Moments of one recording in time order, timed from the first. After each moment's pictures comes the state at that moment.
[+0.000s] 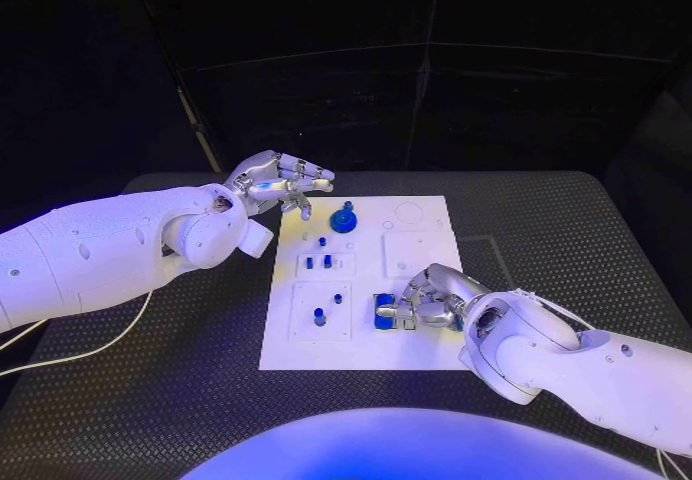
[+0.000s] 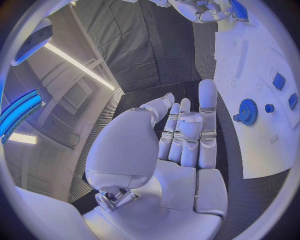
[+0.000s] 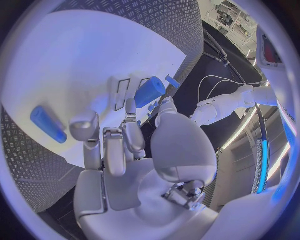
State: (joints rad) left arm 1.24 -0.83 -0.13 1.41 -0.17 -0.09 0.31; left_hand 1.33 -0.09 0.45 -0.02 0.05 1.02 0.19 0.10 0.07 1.10 0.11 0.19 0.07 1.37 0.02 1.18 0.68 0.17 1.25 0.11 0.71 0.65; right arm 0.80 -0.87 0.08 1.84 -1.40 -0.42 -0.56; right_hand 1.08 -0.10 -0.21 0.30 0.08 1.01 0.06 0.46 0.33 1.41 -0.01 1.30 1.24 1.46 -0.07 1.55 1.31 0.12 1.31 0.04 1.26 0.89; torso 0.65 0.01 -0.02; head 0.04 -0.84
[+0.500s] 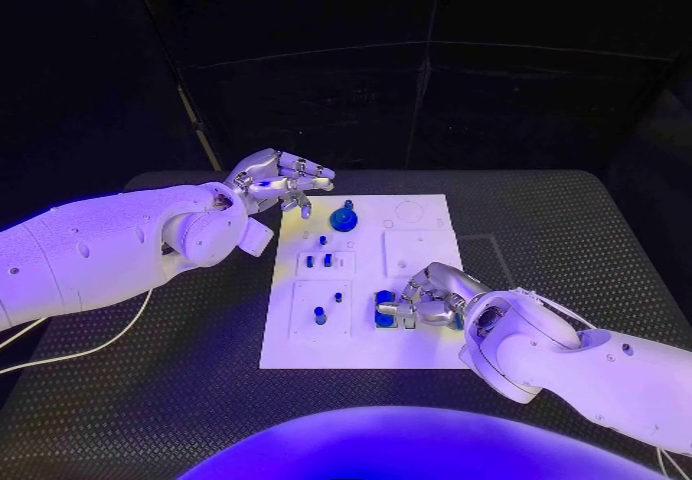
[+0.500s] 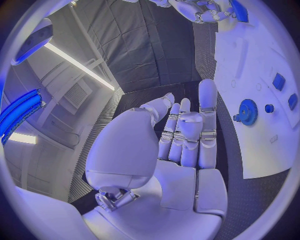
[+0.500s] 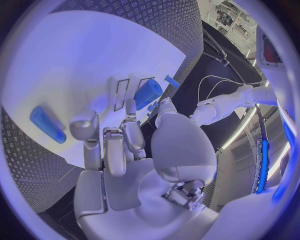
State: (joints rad) left arm 1.24 -0.83 -0.13 1.41 -0.17 -0.09 0.31; left_hand 1.33 -0.09 0.45 -0.02 0.05 1.02 0.19 0.10 0.07 1.10 0.11 0.19 0.07 1.37 0.02 1.18 0.68 0.17 1.25 0.11 0.71 0.65; right arm 0.80 -0.87 0.08 1.84 -1.40 -0.42 -0.56; right_hand 1.09 -0.08 -0.17 0.29 0.13 1.01 0.06 0.46 0.33 1.41 -0.01 1.30 1.24 1.46 -0.07 1.55 1.31 0.12 1.30 0.04 1.26 0.89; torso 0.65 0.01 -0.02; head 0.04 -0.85
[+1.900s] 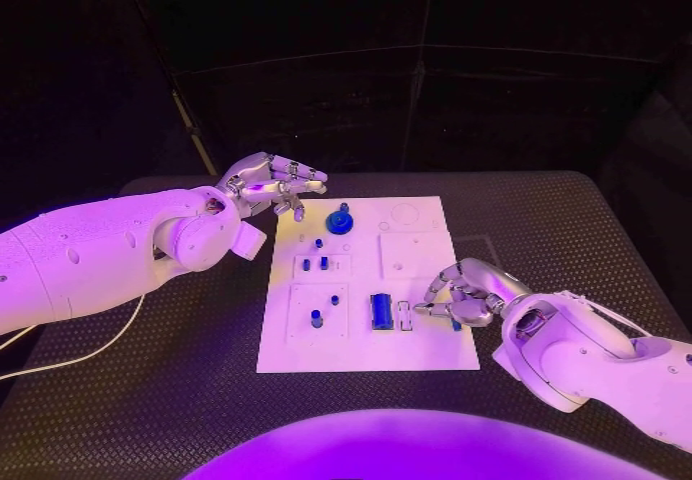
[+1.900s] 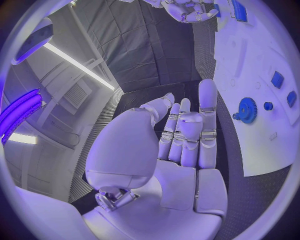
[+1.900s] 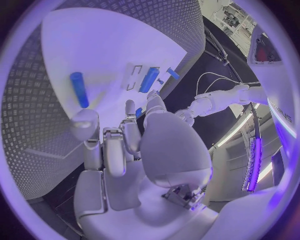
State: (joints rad) left arm 1.24 -0.84 -0.13 1.41 -0.17 -0.09 0.31; left_hand 1.33 -0.09 0.45 -0.02 0.05 1.02 0.19 0.10 0.07 1.10 0.11 0.19 0.07 1.37 0.02 1.18 0.68 0.17 1.25 0.11 0.71 0.65; right arm 0.80 -1.05 0.09 1.93 -1.41 -0.48 -0.47; right_hand 1.34 -0.01 -0.18 0.22 0.24 0.96 0.08 0.43 0.34 1.41 -0.01 1.30 1.27 1.46 -0.07 1.55 1.31 0.12 1.30 0.04 1.26 0.91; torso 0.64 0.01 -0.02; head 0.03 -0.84
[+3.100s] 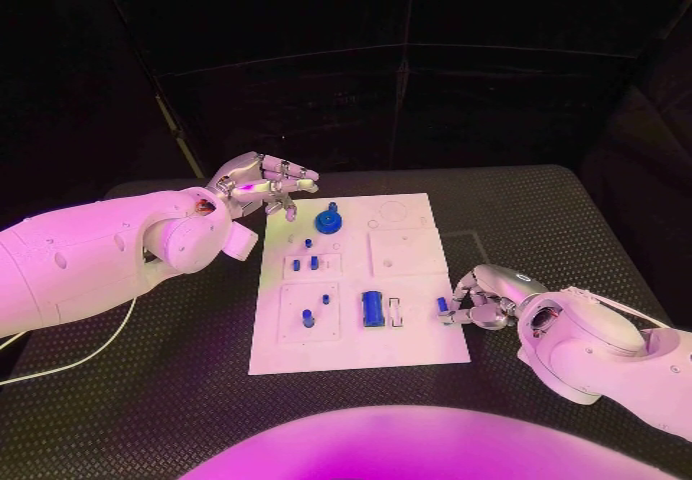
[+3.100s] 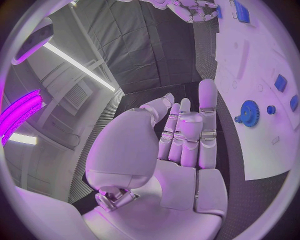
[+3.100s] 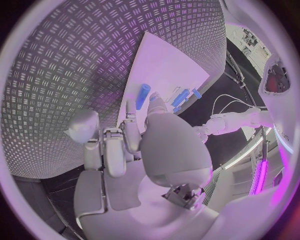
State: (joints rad) left arm 1.23 -0.83 -0.14 1.40 -0.17 -0.08 0.31; left_hand 1.32 -0.09 0.44 -0.01 0.05 1.02 0.19 0.10 0.07 1.10 0.11 0.20 0.07 1.37 0.02 1.18 0.68 0.17 1.25 0.11 0.71 0.65; right arm 0.78 -1.10 0.09 1.87 -1.56 -0.35 -0.55; right_hand 1.33 0.00 -0.22 0.27 0.26 1.01 0.07 0.42 0.33 1.41 -0.01 1.30 1.27 1.46 -0.07 1.55 1.31 0.12 1.31 0.04 1.27 0.93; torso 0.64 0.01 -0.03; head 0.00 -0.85
